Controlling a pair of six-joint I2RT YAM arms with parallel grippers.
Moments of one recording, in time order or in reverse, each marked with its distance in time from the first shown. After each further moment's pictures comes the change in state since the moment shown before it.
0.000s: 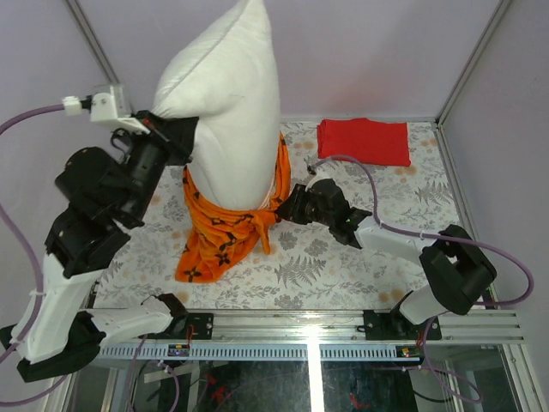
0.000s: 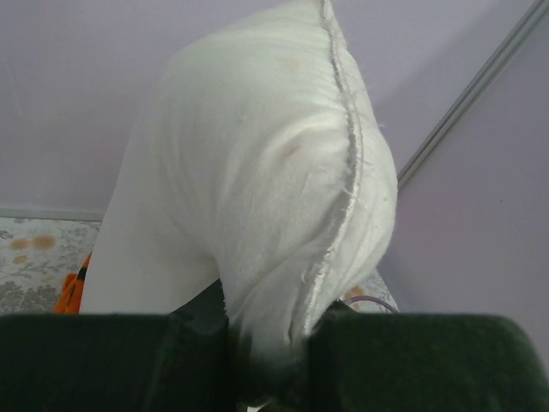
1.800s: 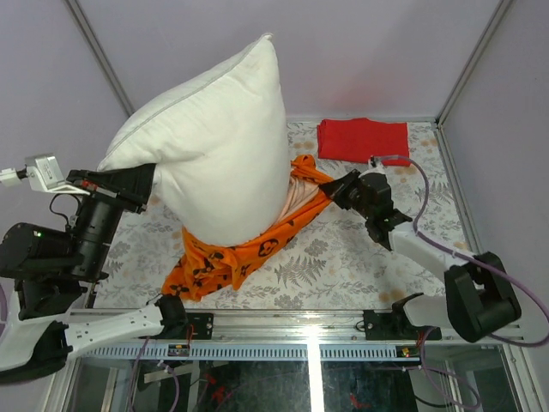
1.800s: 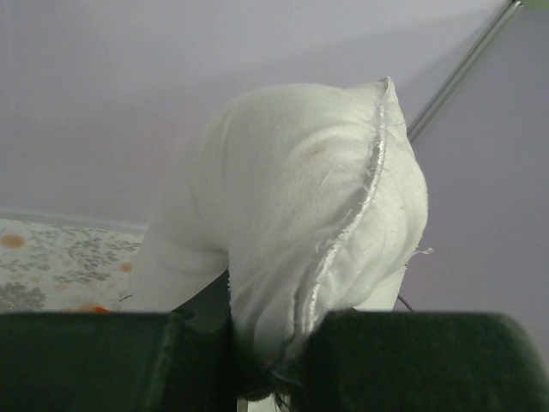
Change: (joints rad) left arm -0.268 -0.422 -0.354 0.159 -0.239 0.064; right arm -0.325 -0.186 -0.169 0.099 0.024 0.183
